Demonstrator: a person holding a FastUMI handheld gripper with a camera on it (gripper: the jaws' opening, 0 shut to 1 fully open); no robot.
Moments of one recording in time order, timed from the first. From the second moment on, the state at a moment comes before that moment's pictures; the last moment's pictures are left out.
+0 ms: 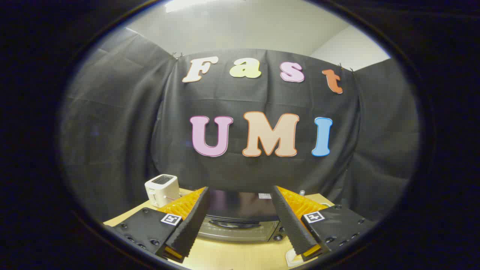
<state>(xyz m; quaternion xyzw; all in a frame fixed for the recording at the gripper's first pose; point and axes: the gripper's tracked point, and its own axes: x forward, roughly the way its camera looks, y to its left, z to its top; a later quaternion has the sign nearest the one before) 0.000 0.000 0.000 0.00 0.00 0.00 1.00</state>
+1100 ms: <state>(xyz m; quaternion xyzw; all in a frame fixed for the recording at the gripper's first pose) -0.013 -0.008 0.029 0.02 -0.02 -0.01 1.00</state>
